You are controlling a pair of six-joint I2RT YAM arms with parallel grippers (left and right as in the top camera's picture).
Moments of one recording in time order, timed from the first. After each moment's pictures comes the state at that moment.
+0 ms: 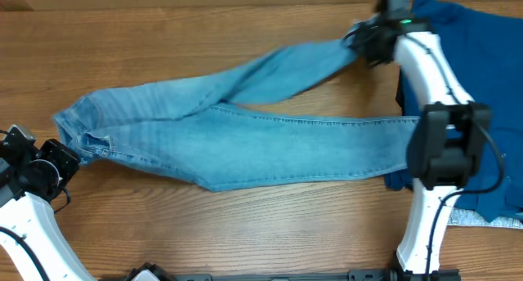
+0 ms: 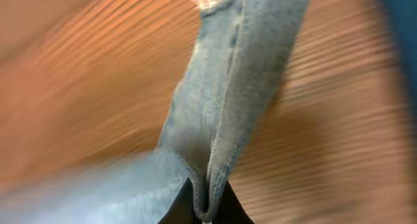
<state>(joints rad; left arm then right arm) 0.77 1.25 1.06 -0.87 0.35 -0.23 -0.02 2.29 1.99 -0.75 -0.11 0.44</state>
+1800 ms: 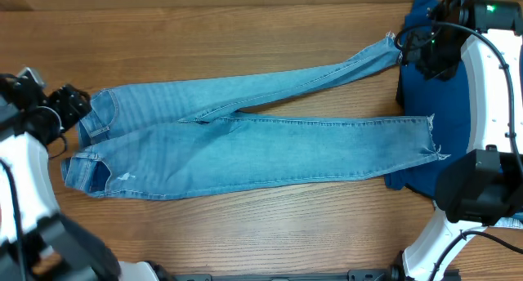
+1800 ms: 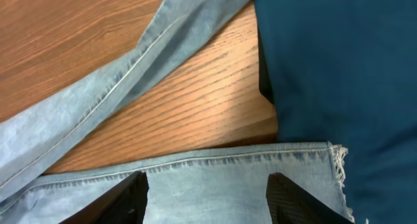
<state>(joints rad) 0.60 1.64 1.25 -0.59 0.38 -0.17 -0.13 2.01 2.06 -1.34 -0.13 0.23</state>
